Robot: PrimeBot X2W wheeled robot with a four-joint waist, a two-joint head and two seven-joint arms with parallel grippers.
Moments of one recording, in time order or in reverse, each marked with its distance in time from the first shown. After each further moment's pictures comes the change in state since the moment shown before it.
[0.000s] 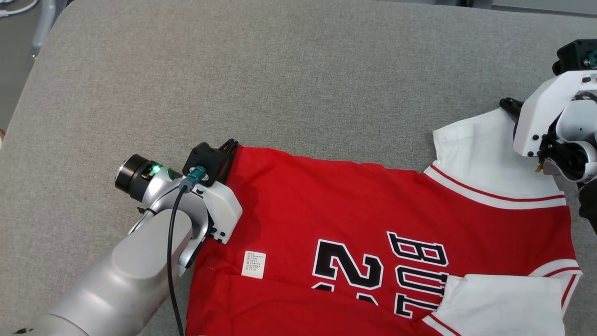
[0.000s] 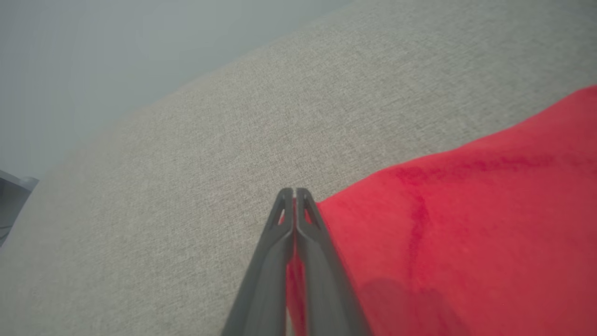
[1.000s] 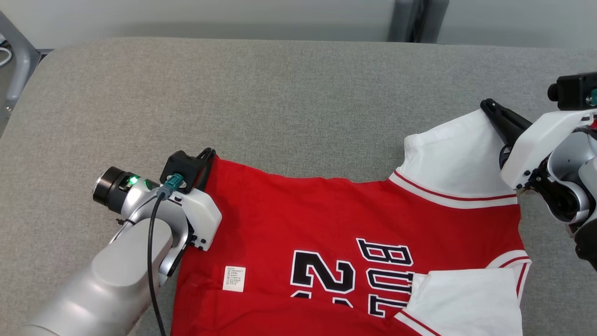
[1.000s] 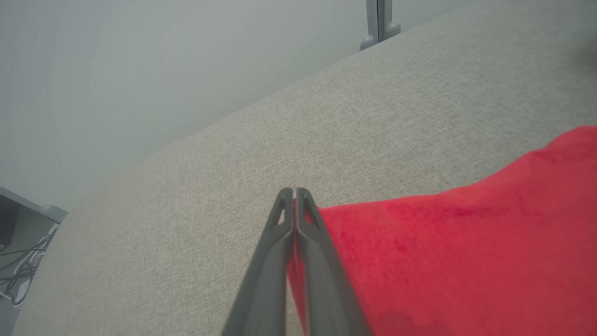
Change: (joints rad) left arm 0.037 0.059 0.003 -0.008 -0.034 0.020 -0.005; right arm 0.150 -0.115 0.174 -0.264 0.196 0.000 -0.331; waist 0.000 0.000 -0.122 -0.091
